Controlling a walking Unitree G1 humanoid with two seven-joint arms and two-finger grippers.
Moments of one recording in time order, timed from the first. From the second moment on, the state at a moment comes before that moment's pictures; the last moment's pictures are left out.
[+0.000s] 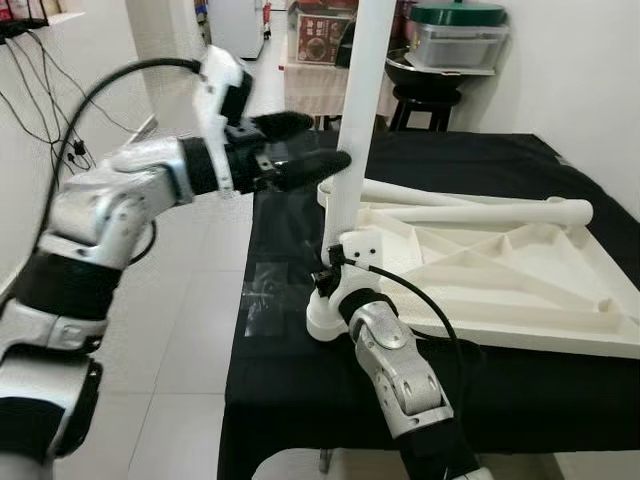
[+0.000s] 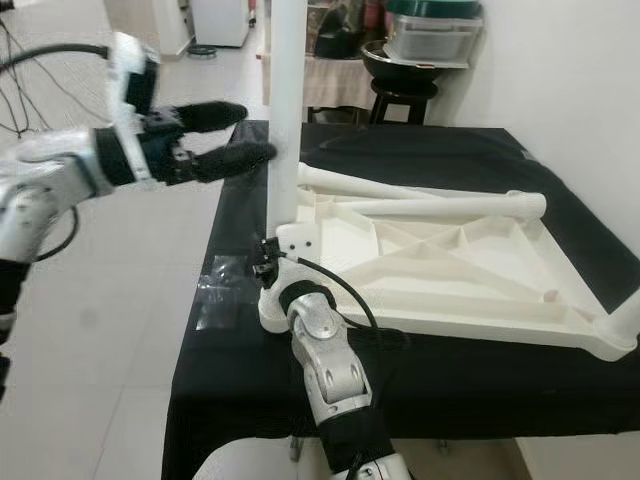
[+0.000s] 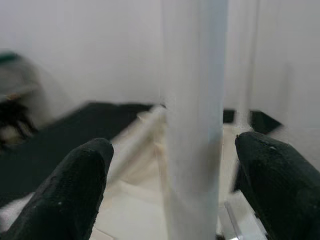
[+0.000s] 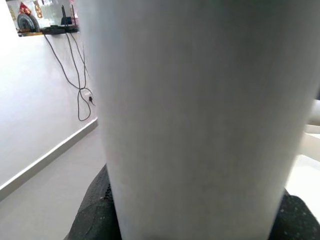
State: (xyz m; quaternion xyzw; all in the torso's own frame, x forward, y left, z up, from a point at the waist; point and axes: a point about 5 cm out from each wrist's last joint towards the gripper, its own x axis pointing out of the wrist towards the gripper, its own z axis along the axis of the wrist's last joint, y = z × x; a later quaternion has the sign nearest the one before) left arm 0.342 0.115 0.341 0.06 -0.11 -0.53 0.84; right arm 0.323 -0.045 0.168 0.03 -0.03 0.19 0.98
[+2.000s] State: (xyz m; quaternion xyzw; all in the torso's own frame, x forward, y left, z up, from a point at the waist) left arm 0.344 0.101 0.329 0.10 -0.09 -0.61 0.78; right arm 0.353 -0.082 0.206 -0.04 0.00 0.56 0.83
